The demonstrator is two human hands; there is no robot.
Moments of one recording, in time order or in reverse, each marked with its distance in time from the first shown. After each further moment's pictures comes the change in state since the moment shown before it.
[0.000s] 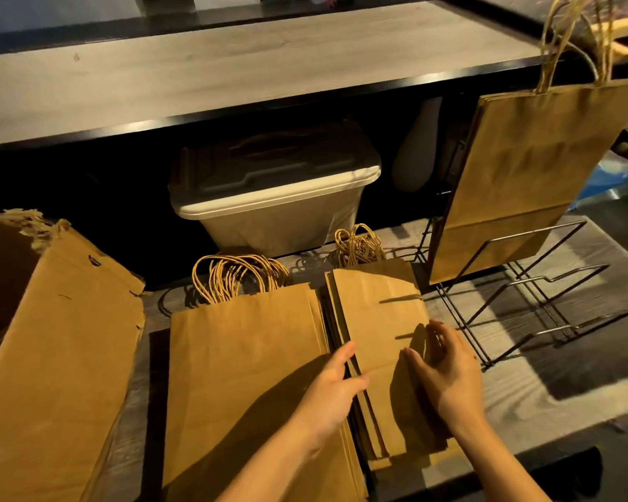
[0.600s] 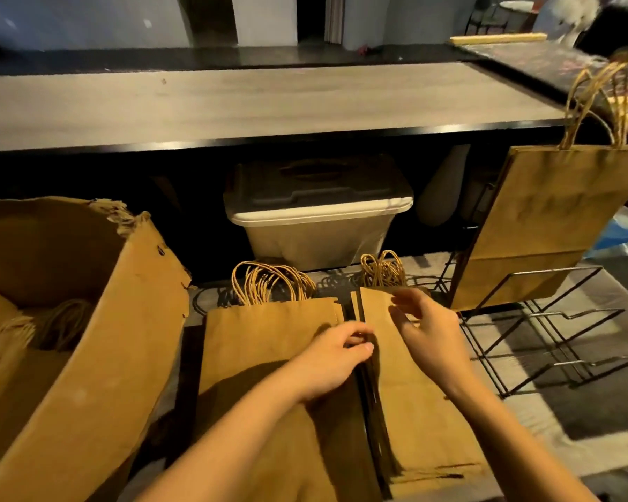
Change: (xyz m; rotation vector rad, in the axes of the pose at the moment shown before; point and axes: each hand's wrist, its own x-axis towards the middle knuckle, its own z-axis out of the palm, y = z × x) left_hand -0.023 0.051 -0.049 0.352 -0.032 0.160; right_hand 0.022 -0.105 -0.002 -0.100 -0.143 -0.319
